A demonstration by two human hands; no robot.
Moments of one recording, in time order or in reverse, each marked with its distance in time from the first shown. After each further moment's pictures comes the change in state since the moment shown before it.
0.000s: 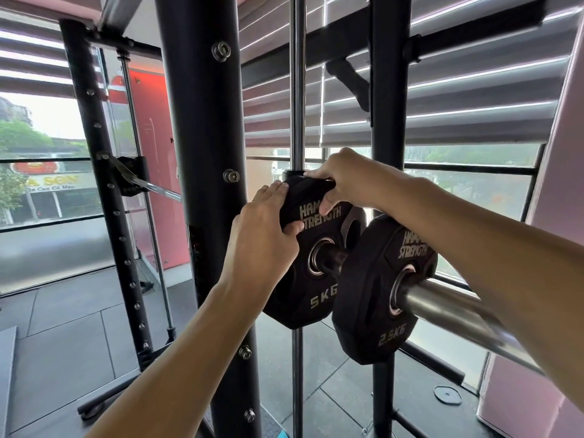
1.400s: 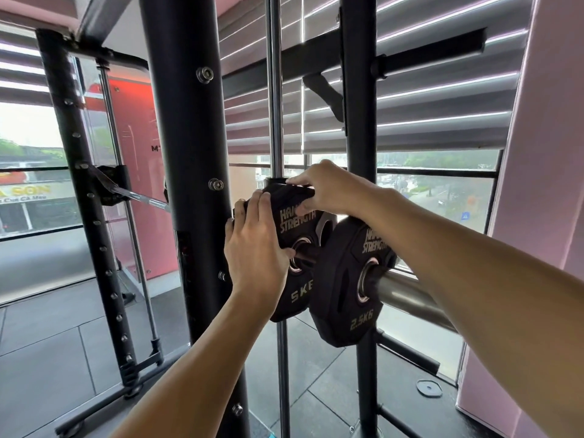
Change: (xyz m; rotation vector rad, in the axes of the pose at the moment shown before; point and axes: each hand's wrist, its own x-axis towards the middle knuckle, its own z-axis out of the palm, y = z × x) left_hand -0.018 0.010 0.028 0.280 0.073 0.017; right_hand -0.017 0.006 0.006 0.075 0.139 -0.067
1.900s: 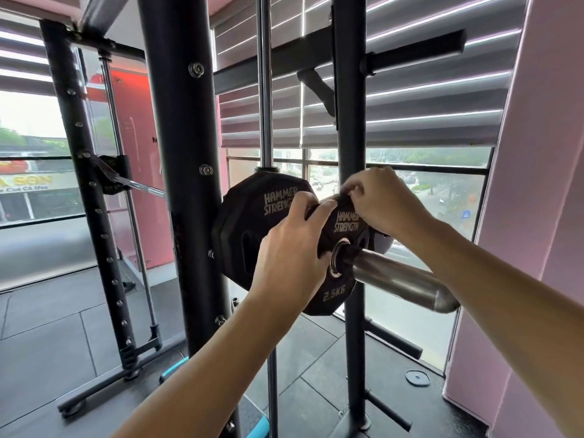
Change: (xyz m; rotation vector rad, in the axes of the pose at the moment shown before) left_hand -0.055 0.077 -0.061 -0.269 -0.105 0.244; right_hand -0.111 0.021 -0.017 0.044 0.329 0.266
